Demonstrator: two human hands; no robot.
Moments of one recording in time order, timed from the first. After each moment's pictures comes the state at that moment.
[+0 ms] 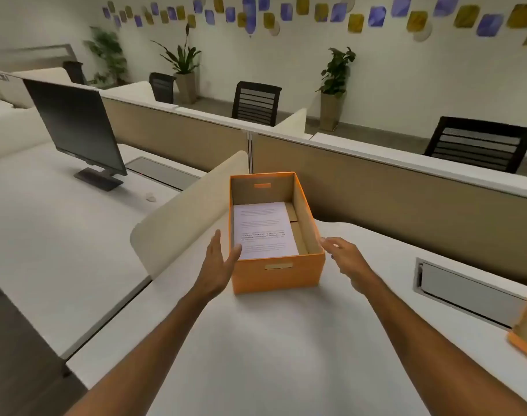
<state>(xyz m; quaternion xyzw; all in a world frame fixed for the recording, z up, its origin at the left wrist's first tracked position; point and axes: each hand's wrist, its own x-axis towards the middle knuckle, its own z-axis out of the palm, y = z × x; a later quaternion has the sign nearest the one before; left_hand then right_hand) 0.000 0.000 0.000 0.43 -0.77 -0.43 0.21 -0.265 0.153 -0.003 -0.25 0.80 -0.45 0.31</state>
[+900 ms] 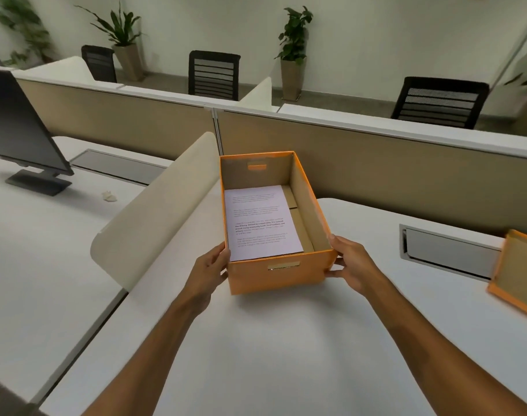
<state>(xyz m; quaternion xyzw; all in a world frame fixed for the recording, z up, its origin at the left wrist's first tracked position) -0.011 -0.022 -0.021 0.33 -0.64 -0.68 0.14 -0.250 0.176 -0.023 -0.07 0.69 -0.61 0.39</state>
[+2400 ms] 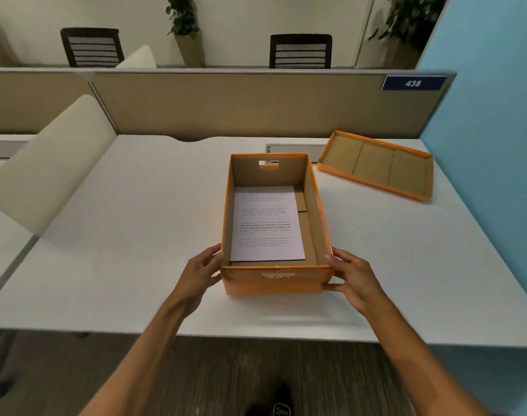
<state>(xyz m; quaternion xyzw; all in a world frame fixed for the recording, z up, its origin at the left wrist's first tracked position) 0.083 0.346 -0.033 0.26 -0.68 -0.69 0.02 -0.056 0.638 -0.043 0.05 0.66 -0.69 0.28</state>
